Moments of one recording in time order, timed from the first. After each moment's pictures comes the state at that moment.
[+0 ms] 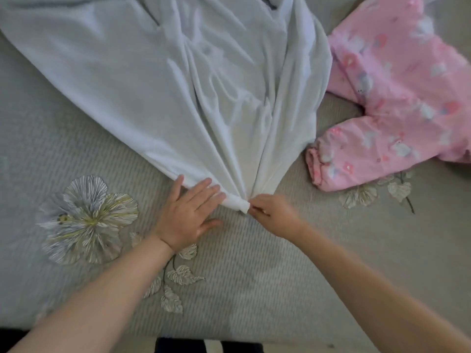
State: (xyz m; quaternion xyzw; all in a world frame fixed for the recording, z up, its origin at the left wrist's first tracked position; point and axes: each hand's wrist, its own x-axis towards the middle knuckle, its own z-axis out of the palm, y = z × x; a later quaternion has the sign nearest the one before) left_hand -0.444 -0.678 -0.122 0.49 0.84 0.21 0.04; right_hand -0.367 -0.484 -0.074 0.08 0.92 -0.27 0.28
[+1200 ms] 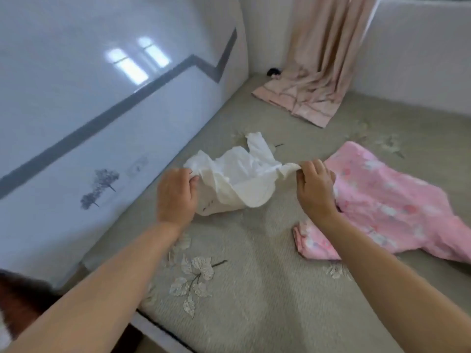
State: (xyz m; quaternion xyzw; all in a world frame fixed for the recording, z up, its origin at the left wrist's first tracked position) left_hand -0.379 -0.667 0.196 0.21 0.90 0.26 -0.28; right_hand -0.344 -0.420 0.184 0.06 0.91 -0.23 -0.35
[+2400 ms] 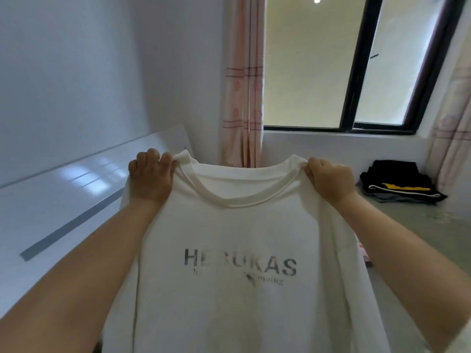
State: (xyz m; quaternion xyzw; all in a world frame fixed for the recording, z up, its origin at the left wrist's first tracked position) left_hand -0.187 -0.725 0.423 0.28 0.78 0.17 -0.53; right_hand -0.040 -0.406 0.430 -0.01 0.78 0.22 -0.59
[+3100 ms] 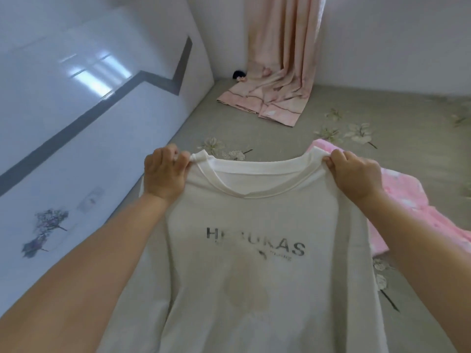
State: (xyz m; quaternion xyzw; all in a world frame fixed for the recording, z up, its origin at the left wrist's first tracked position) left_hand -0.483 -0.545 0.194 0.34 0.85 0.05 -0.39; right_hand -0.366 -0.210 0.173 0.03 0.92 0.07 -0.38
